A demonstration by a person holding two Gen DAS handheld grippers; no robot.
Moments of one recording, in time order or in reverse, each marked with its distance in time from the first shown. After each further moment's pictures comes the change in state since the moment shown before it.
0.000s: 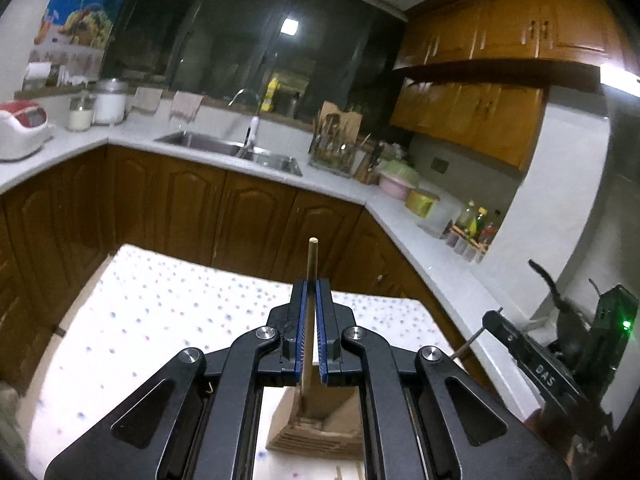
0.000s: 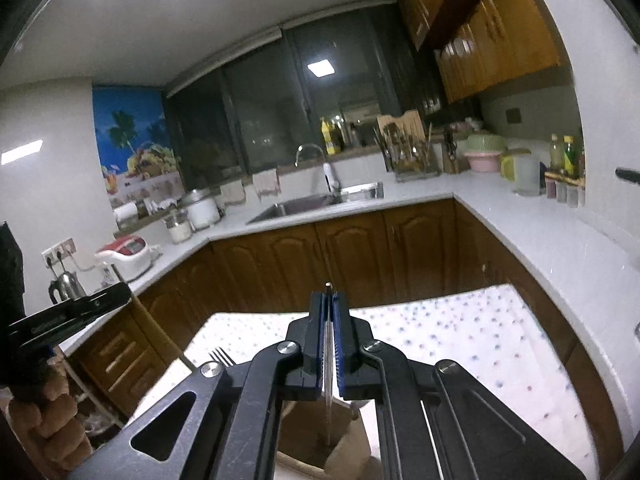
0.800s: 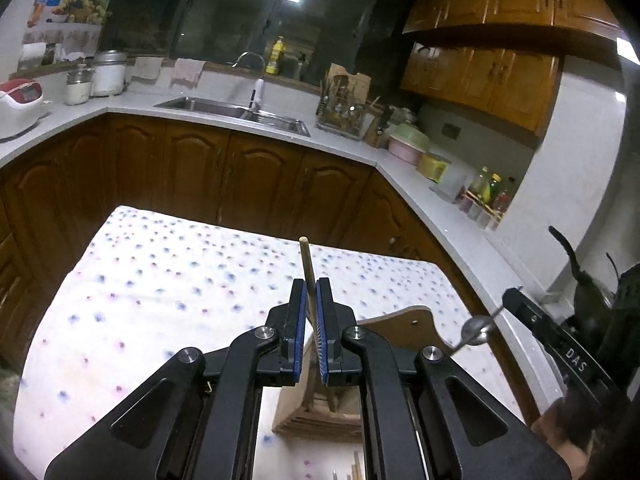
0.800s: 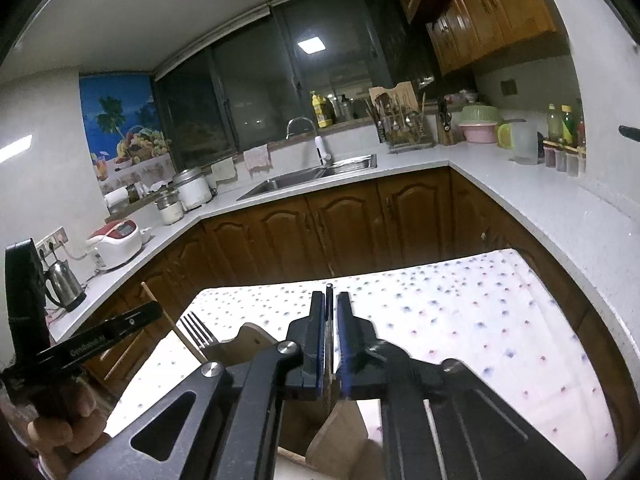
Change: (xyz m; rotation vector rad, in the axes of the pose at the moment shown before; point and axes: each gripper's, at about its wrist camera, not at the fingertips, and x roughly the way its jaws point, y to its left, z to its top) left arm 0.034 0.003 -0.030 0.011 0.109 0.020; right arm 0.025 -0.010 -0.026 0.028 0.073 -0.011
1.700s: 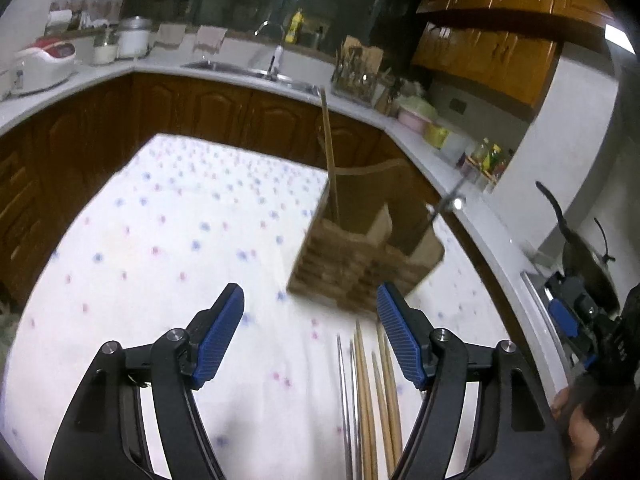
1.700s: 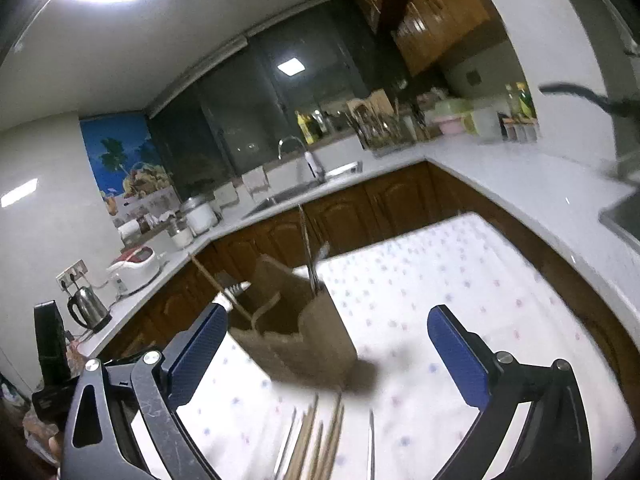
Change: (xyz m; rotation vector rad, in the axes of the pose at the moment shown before) left arm -0.091 0.000 -0.115 -0.057 0.118 0.035; right arm -0.128 -0.034 -0.076 0.142 -0.048 0.015
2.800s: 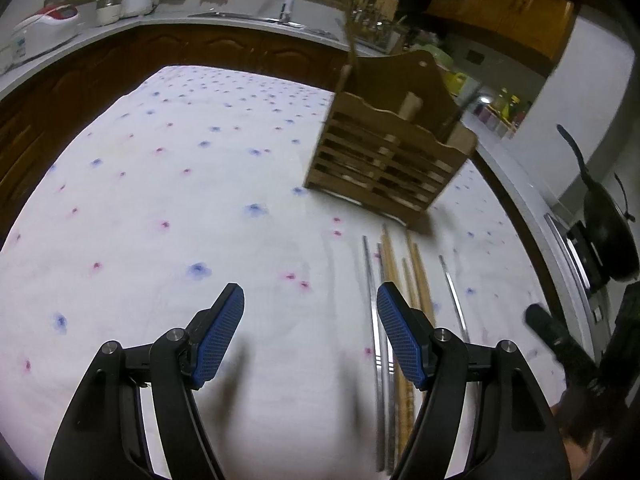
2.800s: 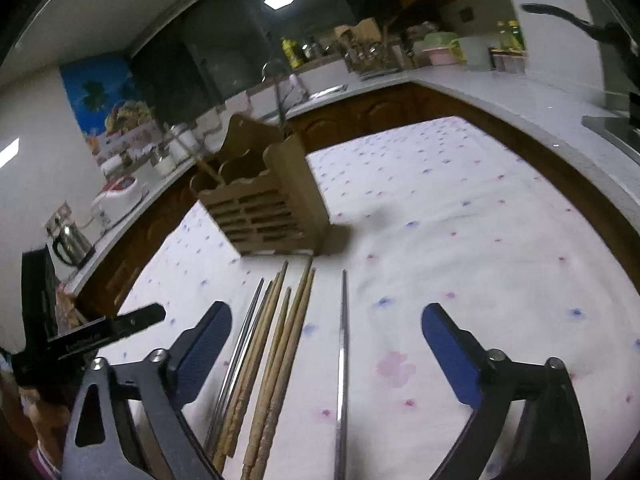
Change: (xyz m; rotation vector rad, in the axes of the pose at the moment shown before) left arm 0.024 0.013 -0.068 -0.008 0.167 0.060; right arm 0.005 -0.013 -0.098 -0.036 0.267 -0.047
